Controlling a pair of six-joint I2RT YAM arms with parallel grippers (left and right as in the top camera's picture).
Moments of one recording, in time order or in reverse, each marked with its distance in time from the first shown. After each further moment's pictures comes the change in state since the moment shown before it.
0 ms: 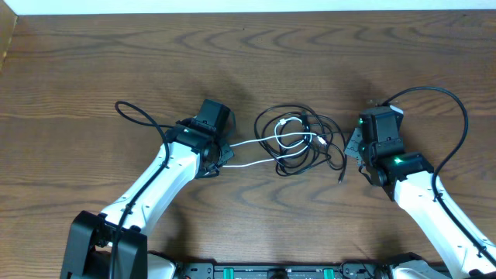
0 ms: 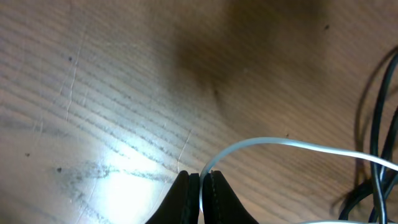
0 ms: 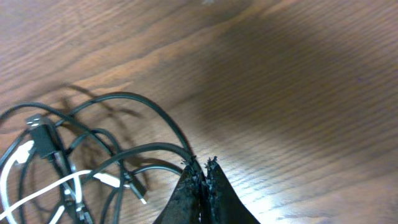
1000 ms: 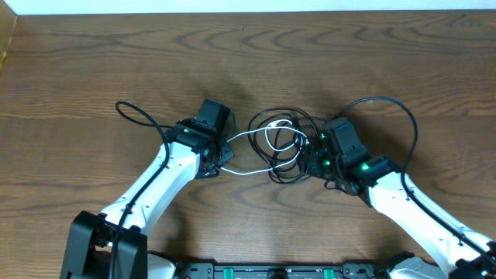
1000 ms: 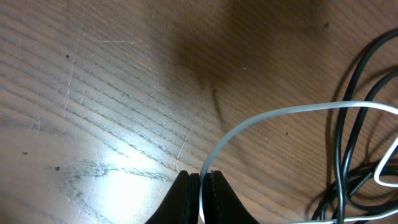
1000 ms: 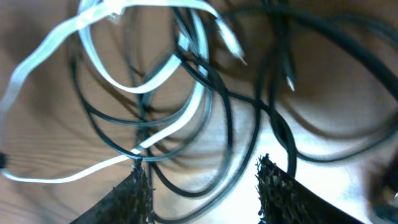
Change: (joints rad) left arm 0.000 0.000 0.000 0.003 0.008 0.000; right arm 0.243 0.075 0.000 -0.003 -0.385 0.166
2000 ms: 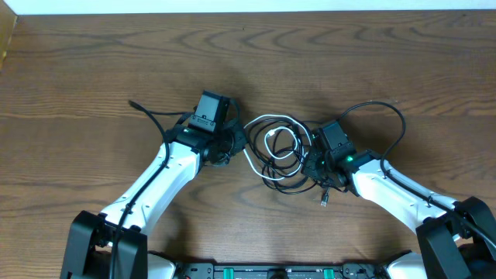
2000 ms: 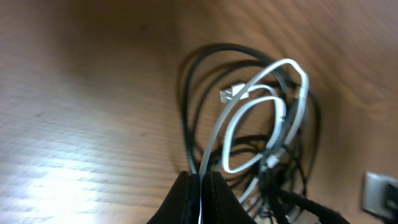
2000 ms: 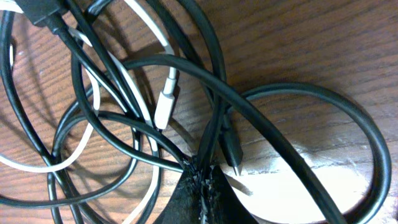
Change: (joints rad) left arm 0.003 0.000 0.000 0.284 0.295 0.055; right arm -0.011 0.187 -0.010 0.067 0.074 0.095
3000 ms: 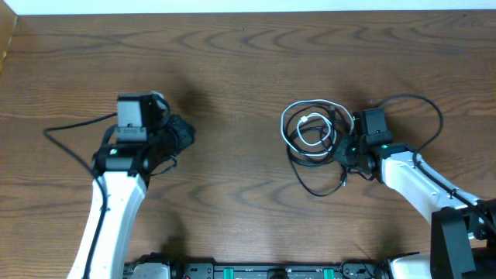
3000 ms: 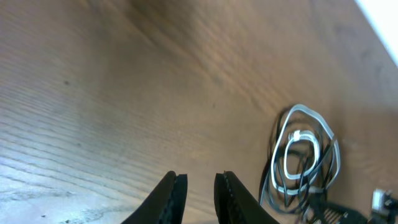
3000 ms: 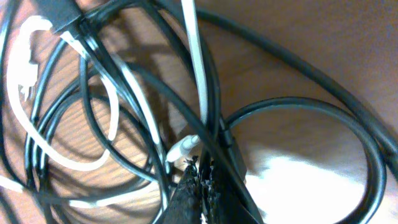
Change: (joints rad) left arm 0.346 -0.292 0.000 -0.201 0.019 0.248; right arm -0.274 -0.006 -0.003 0.040 -0.012 -0.196
